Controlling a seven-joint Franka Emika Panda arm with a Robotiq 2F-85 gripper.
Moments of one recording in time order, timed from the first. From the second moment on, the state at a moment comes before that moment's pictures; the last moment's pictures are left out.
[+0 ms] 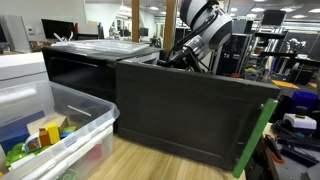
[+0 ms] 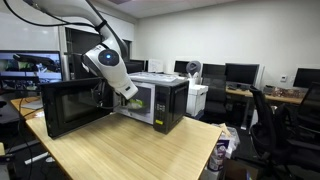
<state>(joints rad) -0.02 0.16 -0.13 -2.34 1.59 2.56 -0.71</state>
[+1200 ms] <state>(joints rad) -0.04 -0.02 -0.13 -2.42 1.45 2.48 -0.52</state>
